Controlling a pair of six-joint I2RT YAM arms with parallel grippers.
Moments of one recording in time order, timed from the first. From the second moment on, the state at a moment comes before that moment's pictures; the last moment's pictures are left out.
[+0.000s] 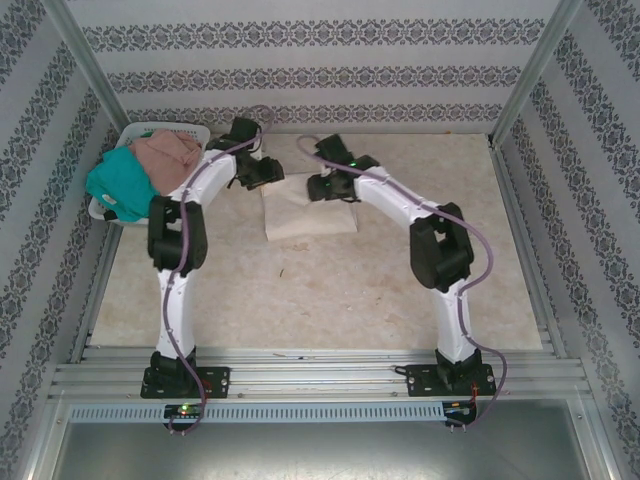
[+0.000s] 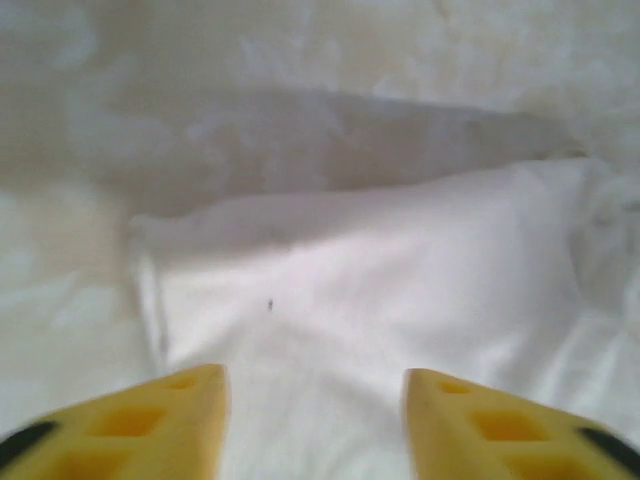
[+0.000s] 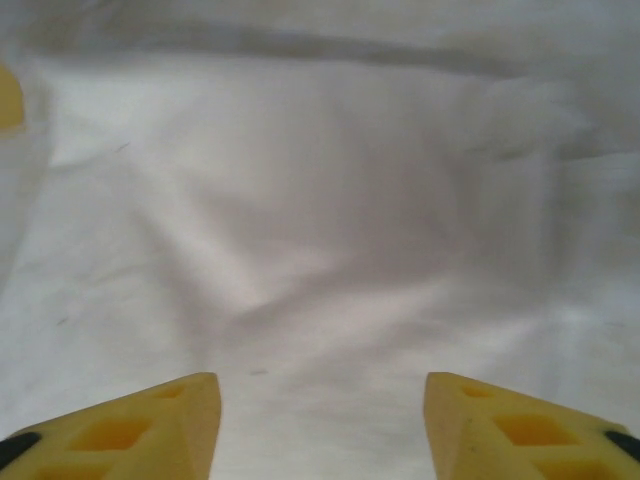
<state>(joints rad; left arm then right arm) -0.17 2.18 1.92 -0.78 0.26 -0.44 0.55 2.16 1.84 -0.66 0.00 0.31</state>
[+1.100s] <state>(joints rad) -0.02 1.37 1.14 -0.59 0.10 -0.49 -0.13 2.69 2.67 -1.19 -0.08 0.09</state>
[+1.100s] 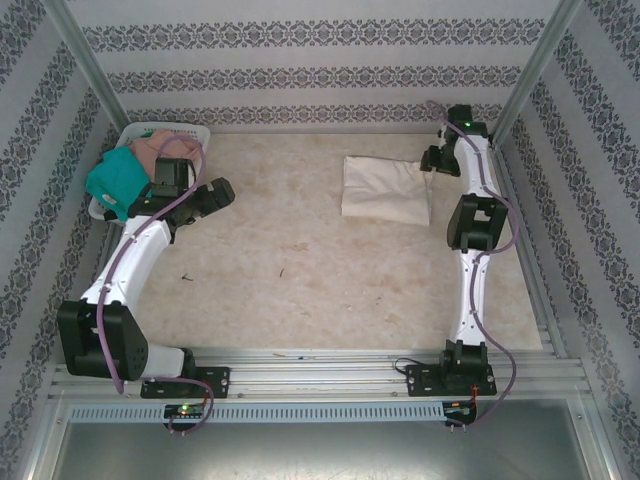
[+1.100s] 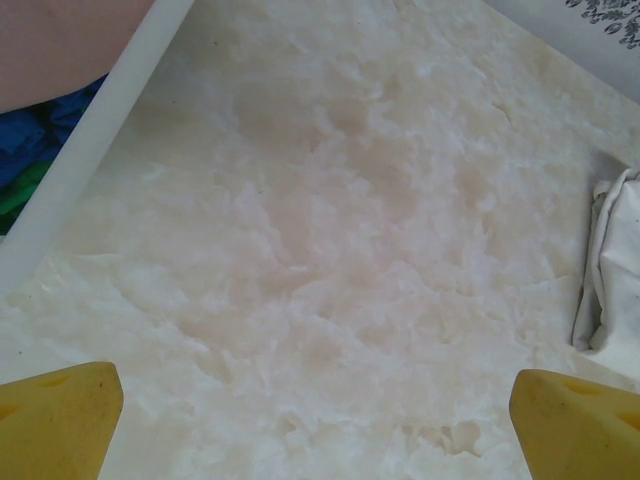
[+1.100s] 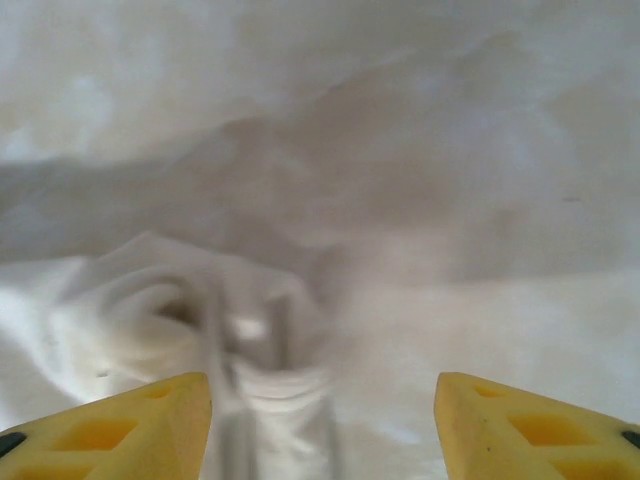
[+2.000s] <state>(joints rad) -0.01 1.32 1.11 -0.60 0.11 -0.47 0.24 2.38 2.01 -0.97 0.10 0.25</state>
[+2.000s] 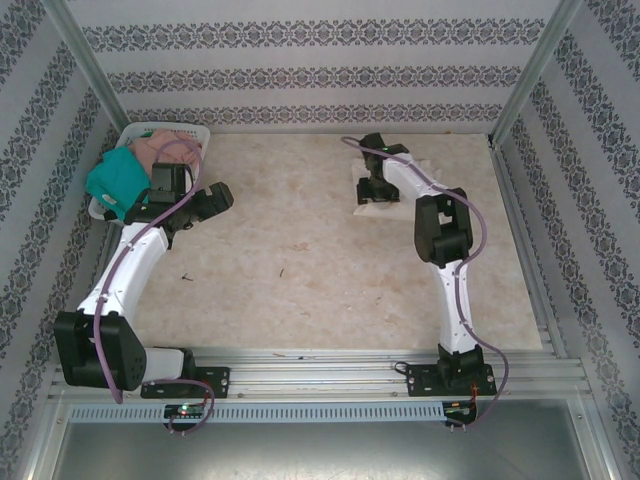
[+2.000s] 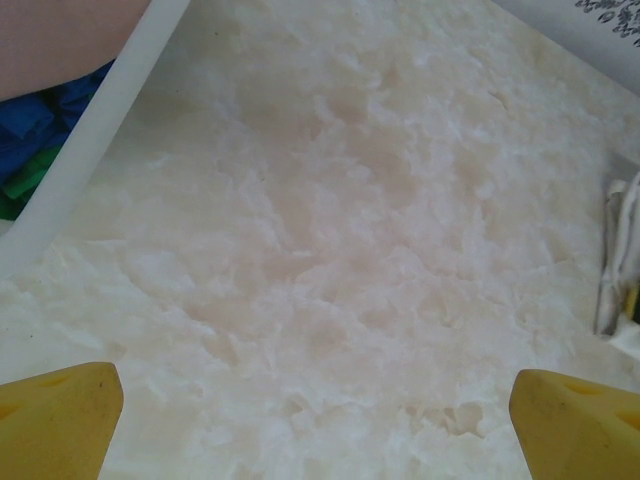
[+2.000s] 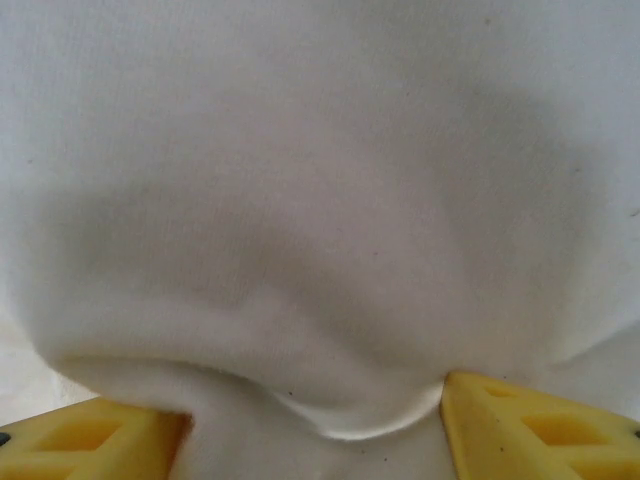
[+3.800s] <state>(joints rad) -0.01 1.26 1.02 -0.61 0.07 -0.45 -0.24 2.24 1.71 -0.57 -0.22 0.57</state>
